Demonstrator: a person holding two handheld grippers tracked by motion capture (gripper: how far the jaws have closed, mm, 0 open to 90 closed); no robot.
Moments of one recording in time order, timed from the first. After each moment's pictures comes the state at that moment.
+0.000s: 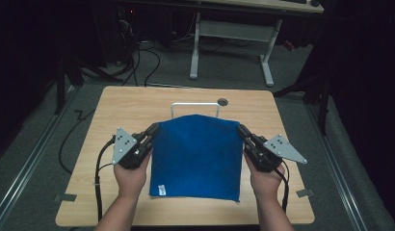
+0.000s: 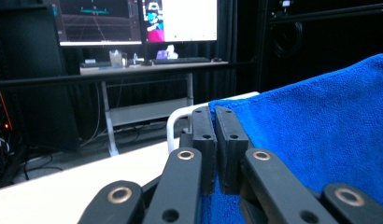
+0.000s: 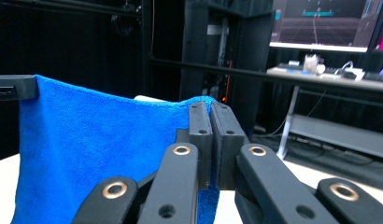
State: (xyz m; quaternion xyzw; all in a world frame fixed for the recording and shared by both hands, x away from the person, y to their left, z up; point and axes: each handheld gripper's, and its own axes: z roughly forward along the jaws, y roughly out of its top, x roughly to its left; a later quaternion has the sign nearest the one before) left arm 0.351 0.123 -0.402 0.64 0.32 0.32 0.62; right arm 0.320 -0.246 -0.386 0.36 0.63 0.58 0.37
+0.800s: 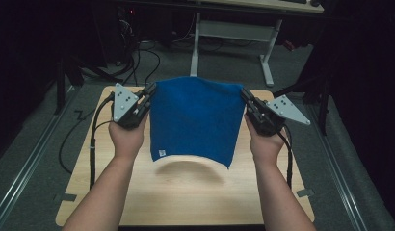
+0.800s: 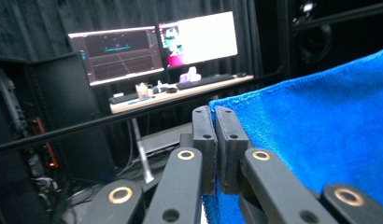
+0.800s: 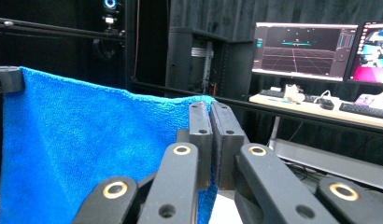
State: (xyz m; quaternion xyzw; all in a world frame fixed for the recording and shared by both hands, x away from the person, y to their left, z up) left arm 0.412 0.118 -0.326 0.64 0.28 0.40 0.59; right arm 0.380 -0.243 -0.321 0.36 0.61 0.59 0.40
